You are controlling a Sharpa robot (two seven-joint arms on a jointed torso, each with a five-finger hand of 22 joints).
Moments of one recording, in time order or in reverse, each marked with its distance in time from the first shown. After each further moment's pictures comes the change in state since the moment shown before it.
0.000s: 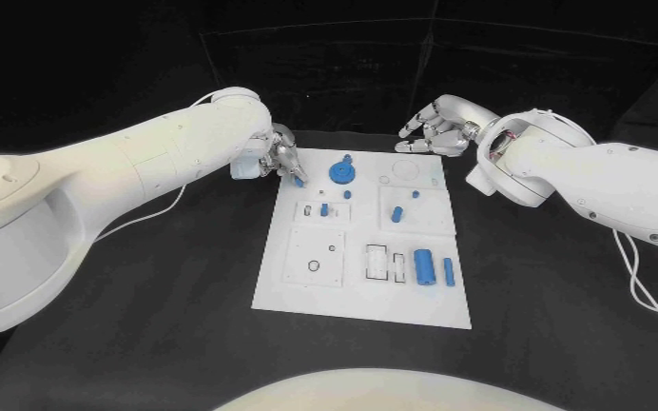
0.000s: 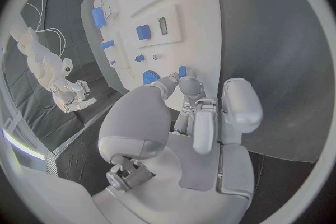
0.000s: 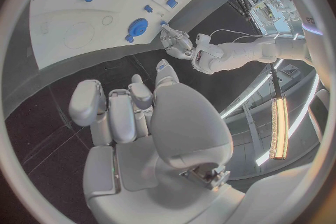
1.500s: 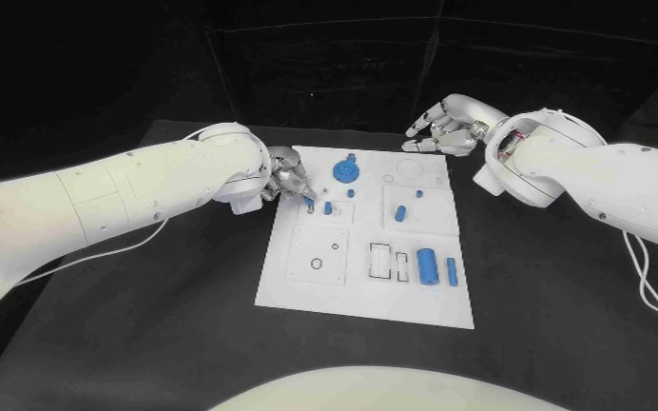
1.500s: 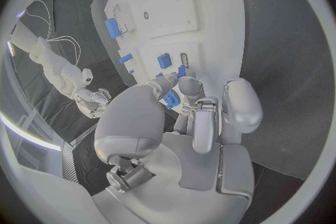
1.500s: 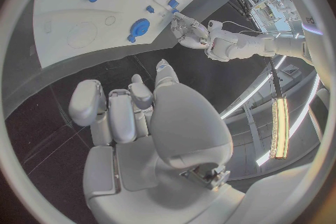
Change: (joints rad) left arm -0.062 -0.230 -0.009 0.427 0.022 -0.255 -0.021; left_hand -0.076 -0.060 0.125 -0.037 0.045 -0.012 -0.006 0.063 0.022 0.007 -0.006 0.003 -0.019 0.000 0.000 0.000 0.000 0.000 0.000 0.000 0.000 0.006; right arm 0.000 -0.011 0.000 0.000 0.000 0.005 0.000; right_hand 0.004 0.004 -0.003 -0.003 0.004 0.000 0.000 0.004 0.000 0.000 0.000 0.000 0.000 0.000 0.000 0.000 0.000 0.000 0.000 0.000 0.000 -0.001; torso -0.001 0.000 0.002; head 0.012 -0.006
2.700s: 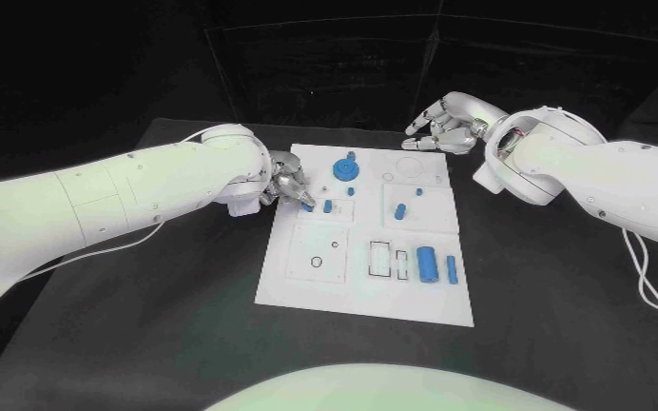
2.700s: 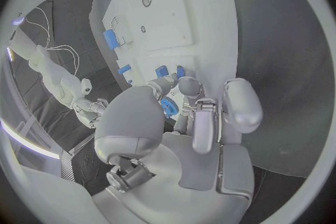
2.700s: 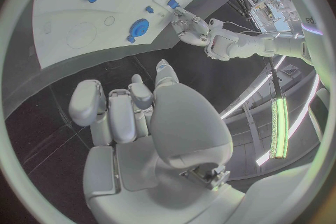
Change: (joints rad) left arm 0.001 -0.004 -0.015 0.018 -0.030 0.053 -0.016; left_hand 0.000 0.002 0.007 -0.002 0.003 -0.003 0.004 0.004 0.002 0.002 -0.002 0.000 0.000 0.000 0.000 0.000 0.000 0.000 0.000 0.000 0.000 0.001; right arm 0.000 0.001 0.000 -0.001 0.000 0.003 0.003; right_hand 0.000 0.000 0.000 0.000 0.000 0.000 0.000 0.000 0.000 0.000 0.000 0.000 0.000 0.000 0.000 0.000 0.000 0.000 0.000 0.000 0.000 0.000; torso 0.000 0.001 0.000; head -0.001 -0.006
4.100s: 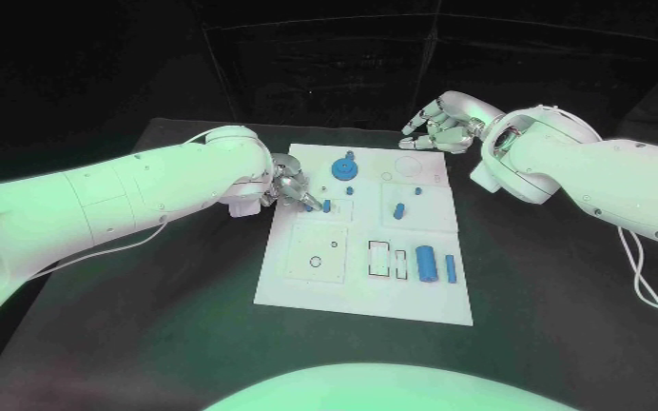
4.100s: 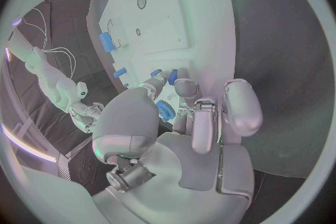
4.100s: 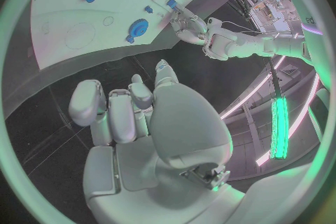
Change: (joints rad) left arm -0.004 0.028 -0.006 -0.033 -0.007 0.023 -0.017; left_hand -0.182 -0.054 -0.254 0.102 -0.066 0.051 -0.032 0.053 -0.018 0.018 -0.018 0.024 0.016 0.000 -0.015 0.000 0.000 0.000 0.011 -0.011 0.014 0.032; right arm 0.000 0.006 0.000 -0.003 0.000 0.001 0.000; right_hand 0.004 0.004 0.000 0.000 0.000 0.000 0.000 0.000 0.000 0.000 0.000 0.000 -0.002 0.000 0.000 0.000 0.000 0.000 0.000 0.000 0.000 -0.001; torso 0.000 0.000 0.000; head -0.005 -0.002
